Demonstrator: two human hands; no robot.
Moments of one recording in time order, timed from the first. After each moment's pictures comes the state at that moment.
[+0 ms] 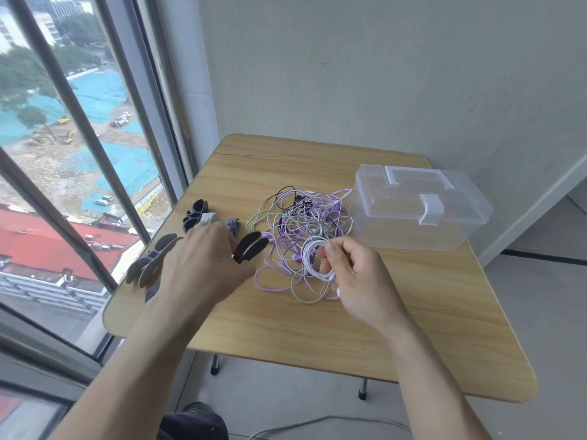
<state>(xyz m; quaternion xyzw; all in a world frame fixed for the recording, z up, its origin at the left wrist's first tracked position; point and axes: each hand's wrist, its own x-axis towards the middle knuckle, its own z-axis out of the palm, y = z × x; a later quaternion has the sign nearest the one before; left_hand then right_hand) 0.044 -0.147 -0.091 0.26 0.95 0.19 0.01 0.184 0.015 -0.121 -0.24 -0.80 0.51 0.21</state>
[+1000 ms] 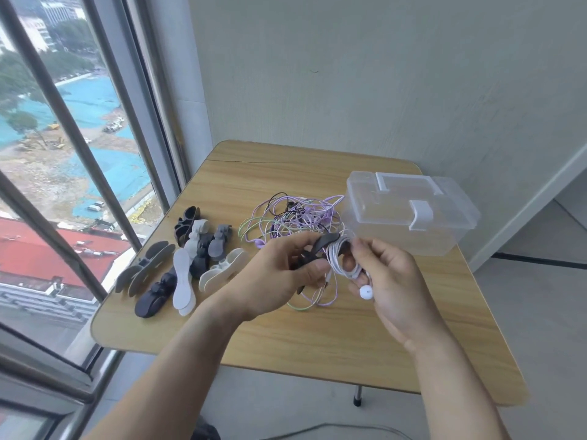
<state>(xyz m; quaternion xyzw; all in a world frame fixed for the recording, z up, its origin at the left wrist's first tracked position) 0.074 -0.090 -0.108 0.44 0.61 0.57 0.33 0.206 0.031 -0.098 -0.23 -0.64 0.69 0.26</state>
